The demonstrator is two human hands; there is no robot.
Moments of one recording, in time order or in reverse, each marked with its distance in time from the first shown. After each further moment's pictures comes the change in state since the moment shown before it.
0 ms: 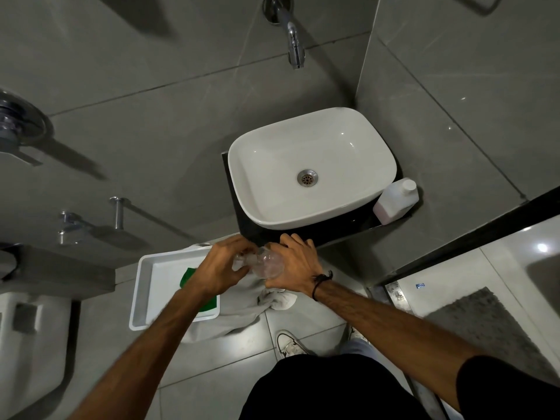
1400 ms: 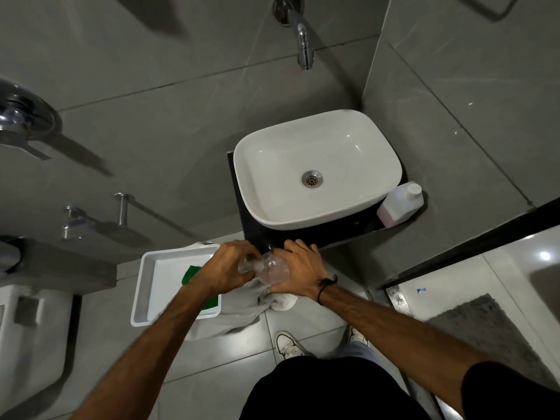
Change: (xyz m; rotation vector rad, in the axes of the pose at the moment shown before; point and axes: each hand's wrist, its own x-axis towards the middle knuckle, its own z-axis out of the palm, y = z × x) left_hand 0.002 -0.004 0.004 0.058 -0.110 -0.043; right_hand -0.006 0.003 0.004 -0.017 -0.059 -0.020
